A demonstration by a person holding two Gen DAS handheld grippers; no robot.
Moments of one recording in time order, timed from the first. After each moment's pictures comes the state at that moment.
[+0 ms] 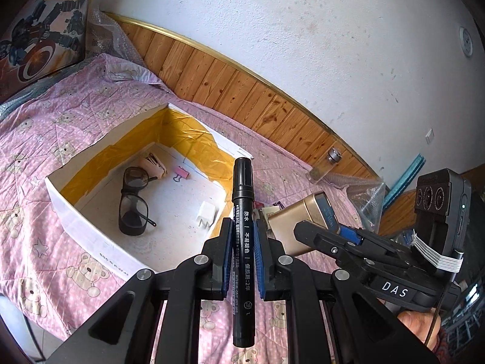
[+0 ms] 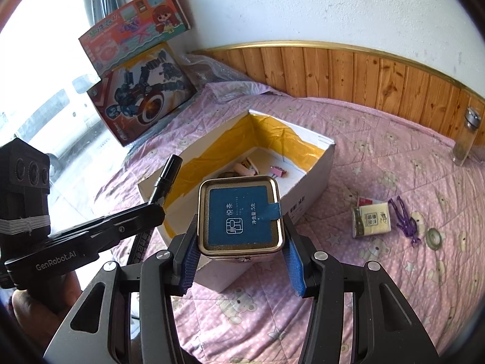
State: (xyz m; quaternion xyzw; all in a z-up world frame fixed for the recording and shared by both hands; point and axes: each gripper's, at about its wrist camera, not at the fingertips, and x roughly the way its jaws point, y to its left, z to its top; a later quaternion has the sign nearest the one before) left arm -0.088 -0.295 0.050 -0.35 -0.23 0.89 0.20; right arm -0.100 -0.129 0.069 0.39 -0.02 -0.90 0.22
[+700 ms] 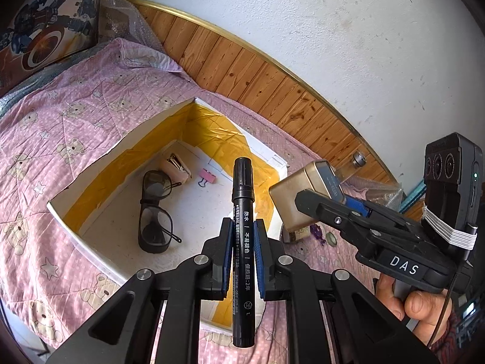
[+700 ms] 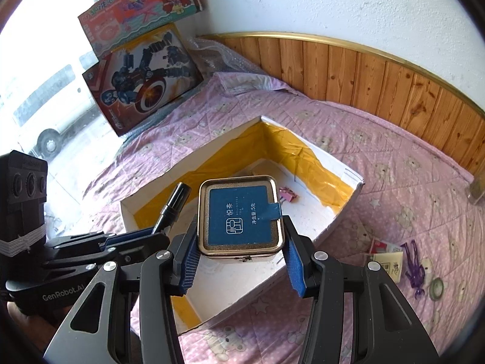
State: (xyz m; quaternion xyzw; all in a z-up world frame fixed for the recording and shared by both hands) left arm -0.146 -0.314 0.030 -0.40 -0.23 0.87 0.17; right arm -0.190 -0.170 0.060 0.41 0.03 -0.88 0.24
